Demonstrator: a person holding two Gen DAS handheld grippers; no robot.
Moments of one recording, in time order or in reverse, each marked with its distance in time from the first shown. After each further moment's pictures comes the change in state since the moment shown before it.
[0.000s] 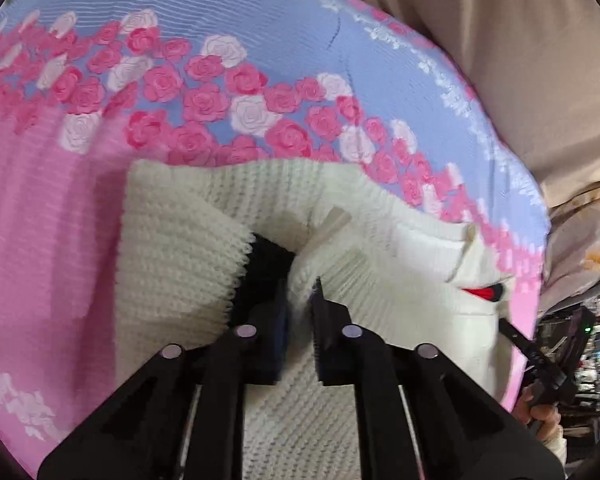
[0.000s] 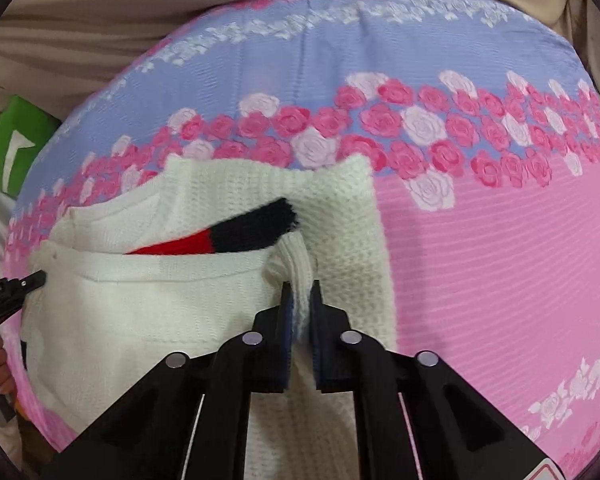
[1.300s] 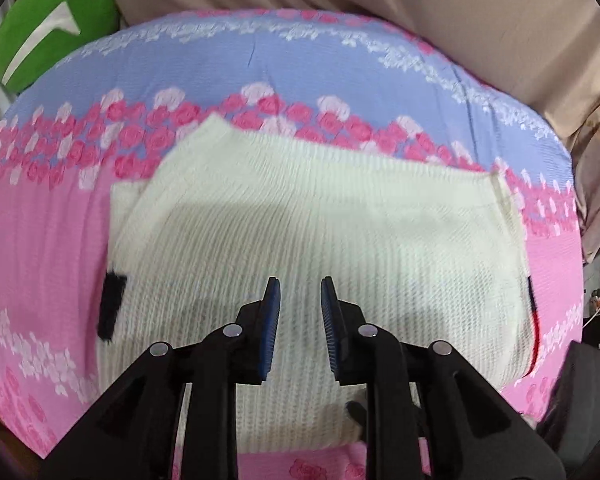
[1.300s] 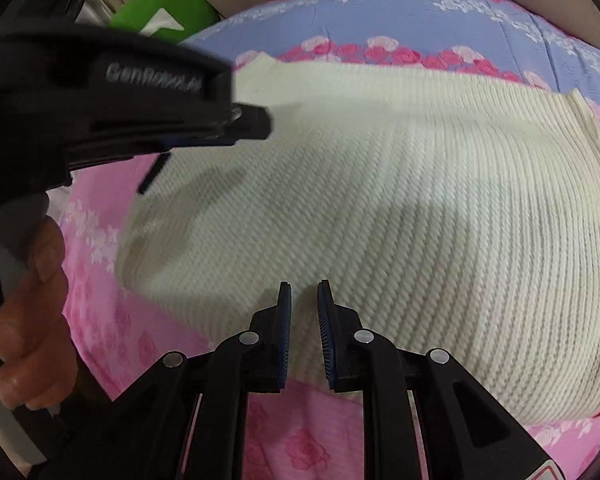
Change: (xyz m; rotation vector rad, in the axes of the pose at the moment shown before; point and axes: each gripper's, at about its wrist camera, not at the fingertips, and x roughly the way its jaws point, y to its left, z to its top) left arm -0.014 -0.096 -0.058 0.228 -0.041 0.260; right arm -0.003 0.178 -0.105 -0.318 0.113 0.267
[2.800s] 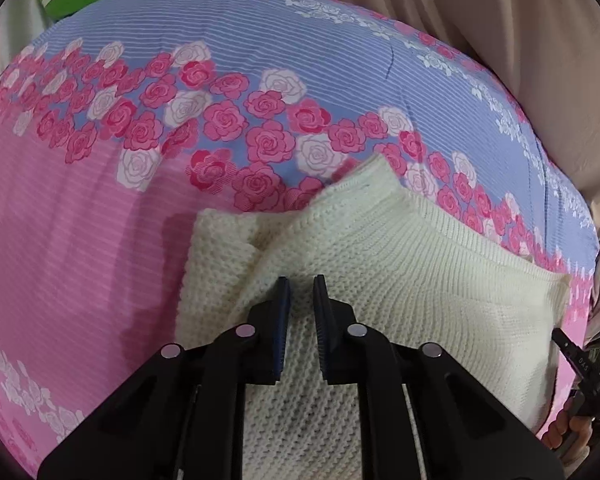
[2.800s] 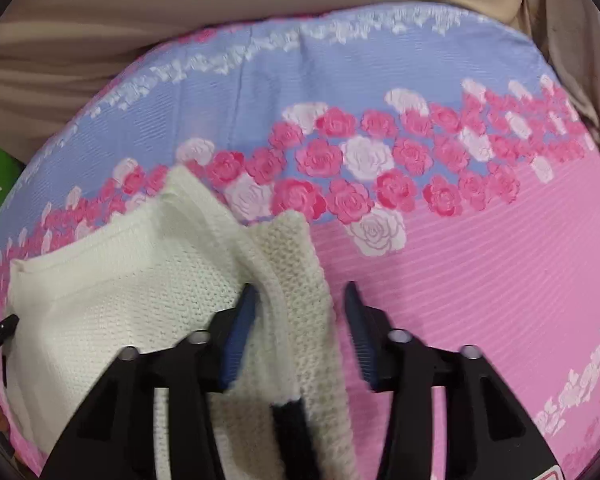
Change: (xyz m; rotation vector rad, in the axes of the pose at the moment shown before) left arm 0.046 0.113 0.045 -0.247 -0.016 -0.011; right arm -0.057 -0.223 0.048 0.405 -0.201 -0.388
